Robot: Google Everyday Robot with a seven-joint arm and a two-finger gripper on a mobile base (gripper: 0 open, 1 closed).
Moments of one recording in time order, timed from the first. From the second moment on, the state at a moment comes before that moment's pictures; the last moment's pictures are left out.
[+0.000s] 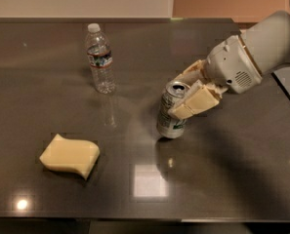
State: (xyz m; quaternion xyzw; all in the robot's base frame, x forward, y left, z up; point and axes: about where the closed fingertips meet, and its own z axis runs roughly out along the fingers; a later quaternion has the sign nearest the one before) arm 0.456 -0.074 0.933 -0.62 0.68 0.25 0.30
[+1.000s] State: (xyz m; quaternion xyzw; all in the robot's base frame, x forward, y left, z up) arm 0.415 0.025 0.928 -0.69 0.59 0.30 0.28
